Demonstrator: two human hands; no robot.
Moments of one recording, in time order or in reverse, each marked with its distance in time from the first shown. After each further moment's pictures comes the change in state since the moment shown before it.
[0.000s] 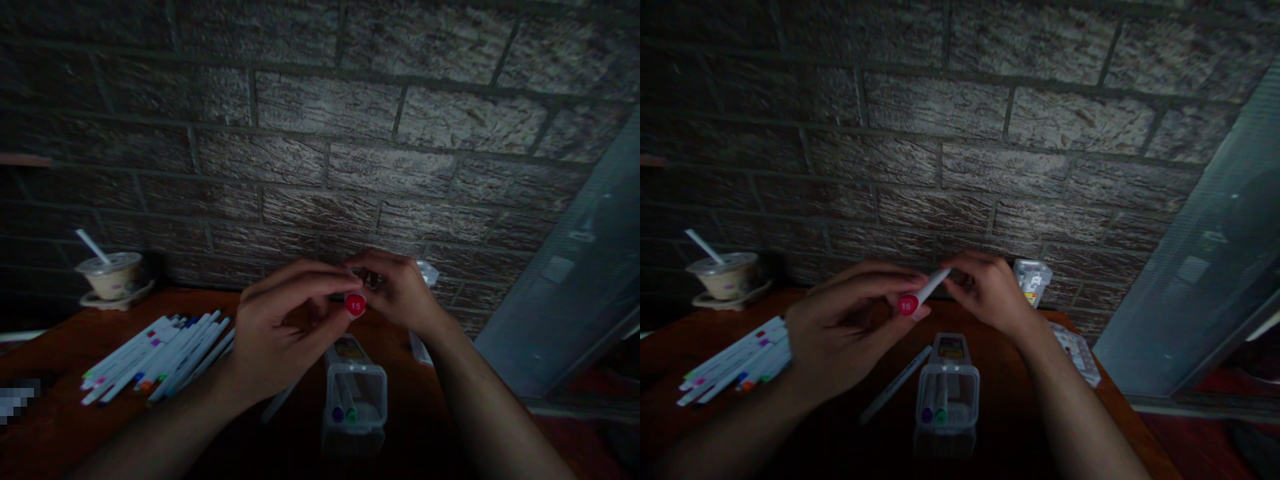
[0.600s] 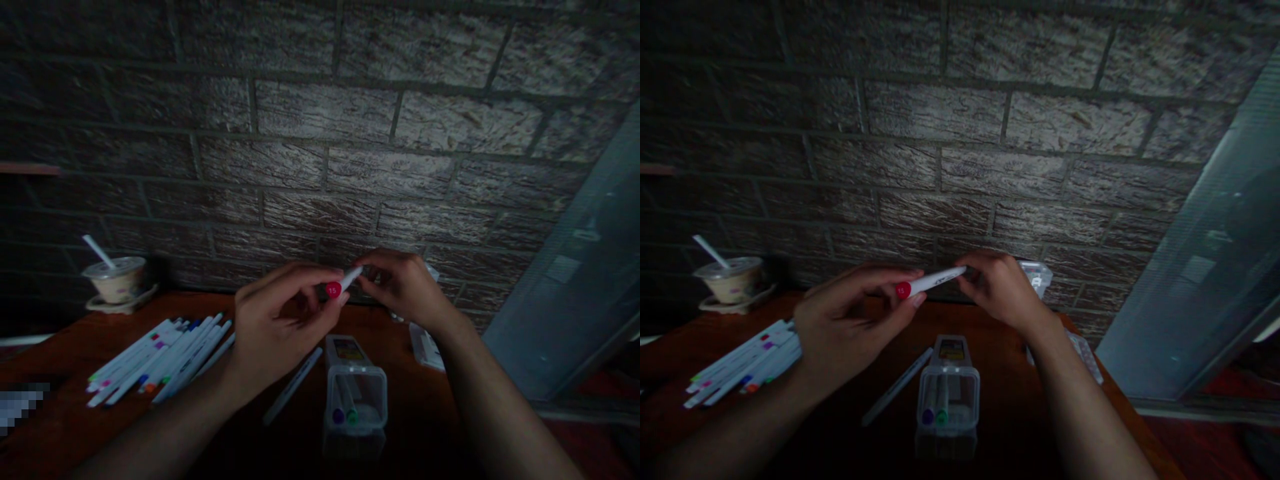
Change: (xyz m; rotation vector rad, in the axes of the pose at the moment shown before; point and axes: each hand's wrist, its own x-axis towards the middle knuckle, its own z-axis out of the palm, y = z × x) left_hand 0.004 -0.002 0.002 0.177 0.081 0.018; right_hand -0.004 0.010 -0.012 -0.101 -0.061 0.100
